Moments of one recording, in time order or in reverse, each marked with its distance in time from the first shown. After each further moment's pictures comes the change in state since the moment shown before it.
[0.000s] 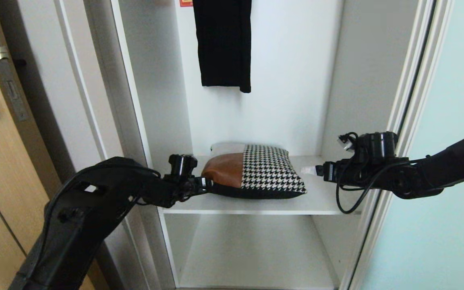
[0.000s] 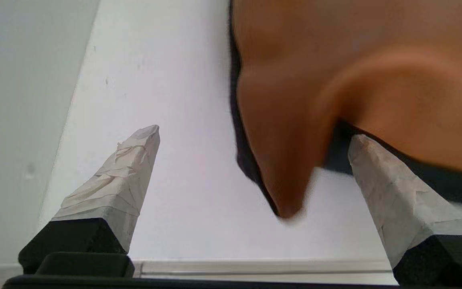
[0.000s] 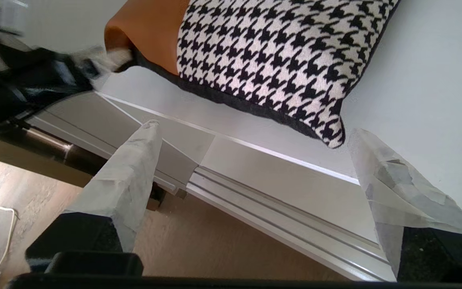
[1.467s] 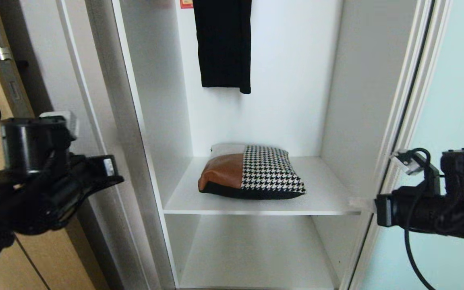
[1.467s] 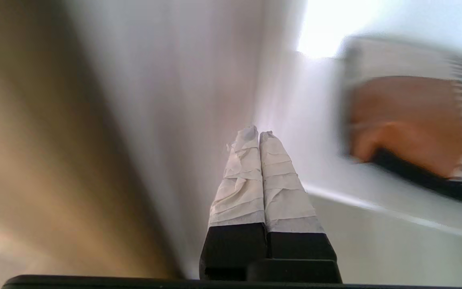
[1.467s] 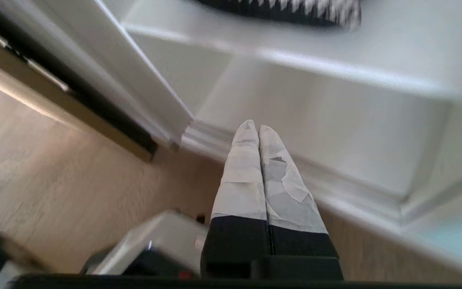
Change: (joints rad) left arm 0.022 -1.143 0.973 -0.047 0.436 0.049; right arm 0.048 -0.622 0.605 0.047 -0.097 -0.101
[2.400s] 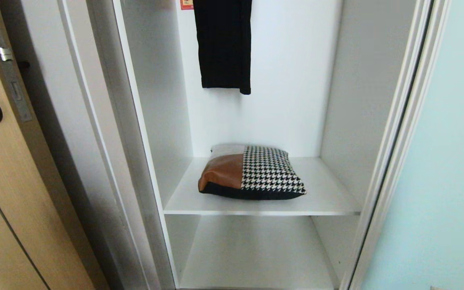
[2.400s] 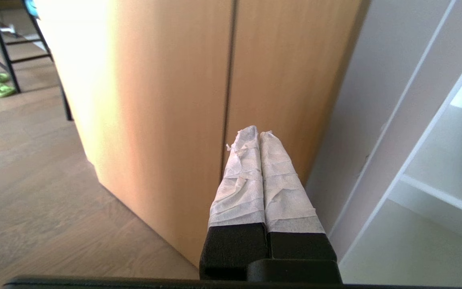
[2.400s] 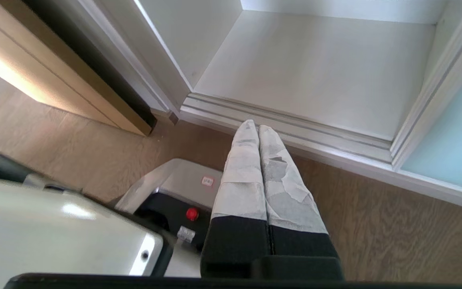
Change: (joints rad) left arm 0.228 -0.931 0.604 0.100 0.104 0.099; right arm -0.025 -0.781 0.346 0.399 -0.037 0.005
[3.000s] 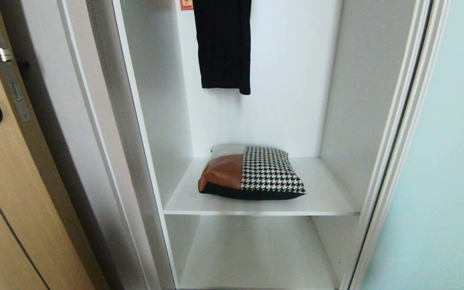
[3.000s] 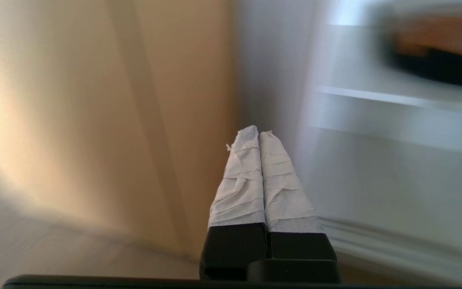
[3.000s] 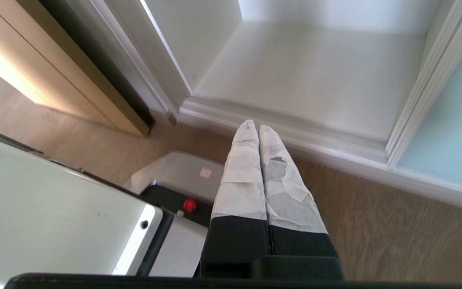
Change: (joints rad) left arm 0.009 -0.393 0.057 0.385 -0.458 0.073; right arm -0.004 -0.338 0.029 0.248 -0.005 -0.003
